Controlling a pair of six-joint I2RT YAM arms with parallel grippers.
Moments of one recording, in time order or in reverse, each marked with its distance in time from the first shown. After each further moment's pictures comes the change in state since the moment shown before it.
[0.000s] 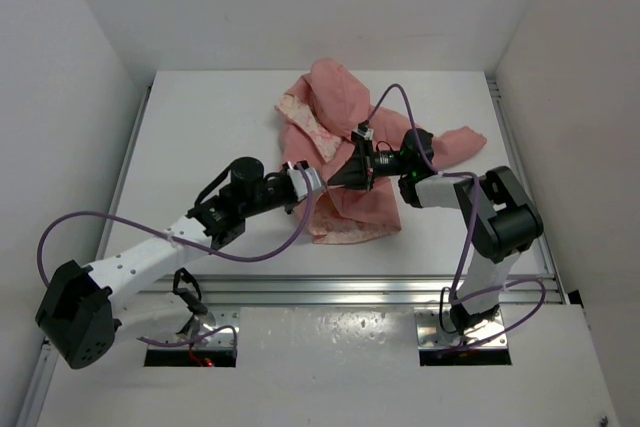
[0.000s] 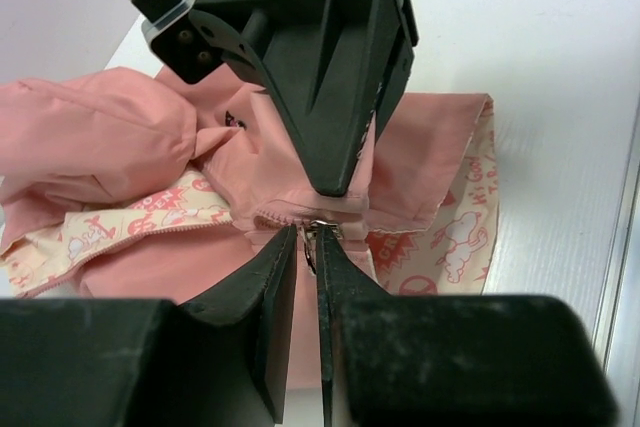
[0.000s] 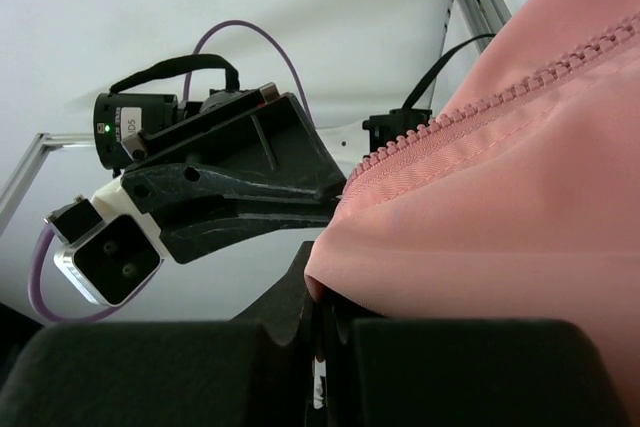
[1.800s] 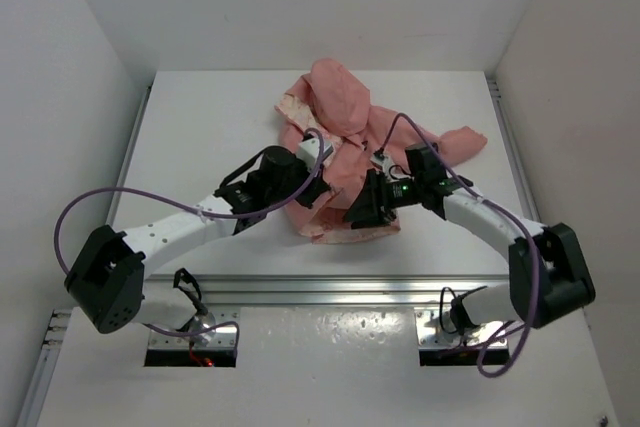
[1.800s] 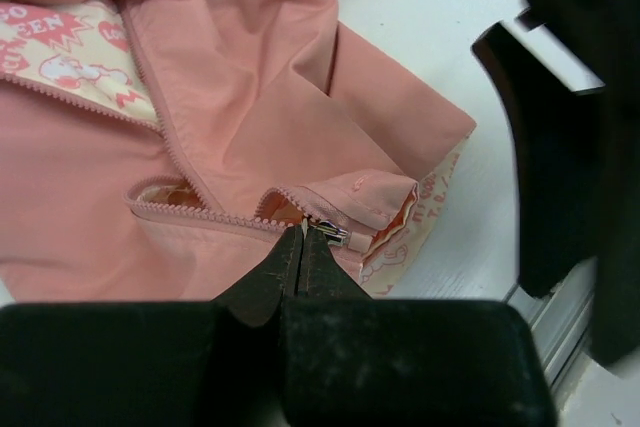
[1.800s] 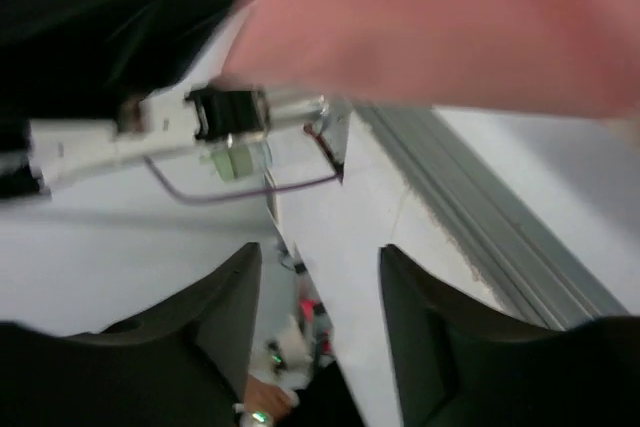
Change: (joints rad) left arm -0.034 0.225 0.151 -0.134 -0.215 -0.524; right arm 0.010 -0.439 -0.047 -1.298 0.230 -0.962
